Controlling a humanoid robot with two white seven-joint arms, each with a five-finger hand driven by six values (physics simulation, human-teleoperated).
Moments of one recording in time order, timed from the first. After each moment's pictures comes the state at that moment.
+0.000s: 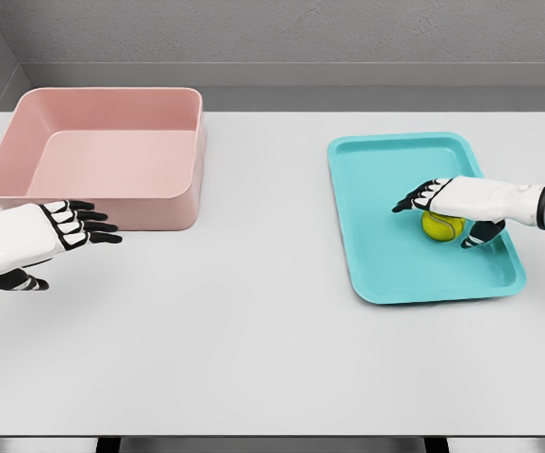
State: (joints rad) left arm -0.15 1.26 -0.40 -1.79 -0.34 -0.61 -0.16; right arm -0.73 -0.88 0.86 -1.25 0.37 -0.61 0.44
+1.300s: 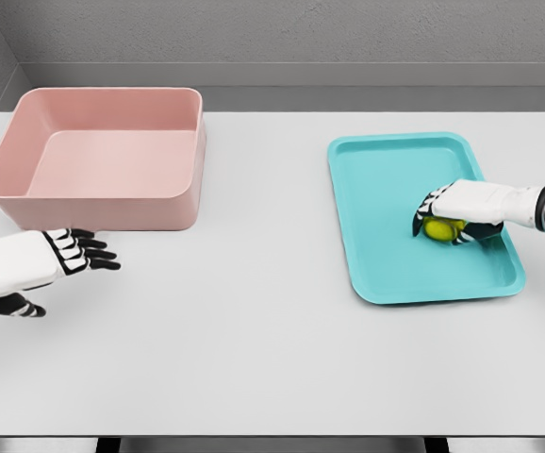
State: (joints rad) left arm -0.14 1.31 -0.51 -1.77 -0.30 -0.61 -0.15; right arm -0.73 -0.87 0.85 -1.23 0.37 -0.61 0.46
